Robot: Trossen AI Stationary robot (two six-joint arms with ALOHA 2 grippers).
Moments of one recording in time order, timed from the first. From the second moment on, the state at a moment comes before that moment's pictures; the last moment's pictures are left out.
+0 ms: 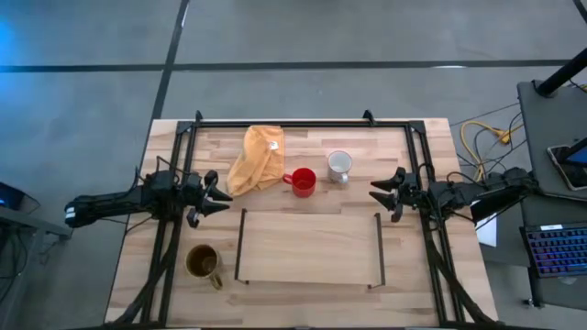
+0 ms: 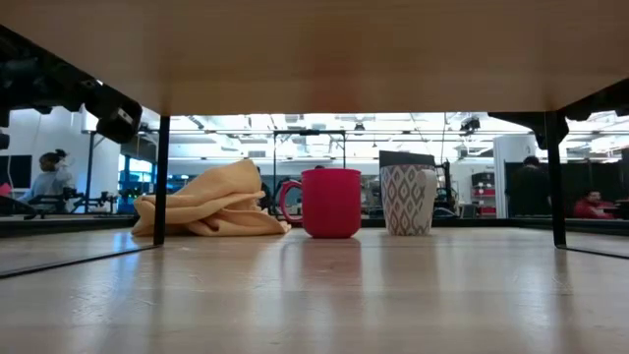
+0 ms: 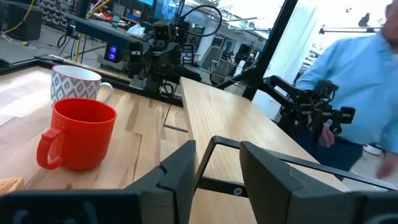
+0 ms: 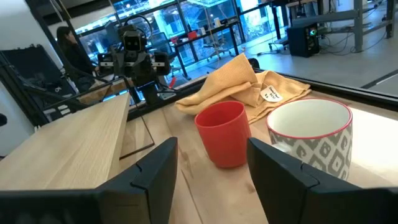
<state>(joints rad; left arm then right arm) 0.16 0.08 0.01 0.07 0.34 -0.36 0.24 0.13 0.01 0.06 0.50 0.36</state>
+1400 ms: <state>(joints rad) 0.16 0.09 0.01 0.40 0.02 -0.59 0.24 0.13 0.01 0.06 0.50 0.36</state>
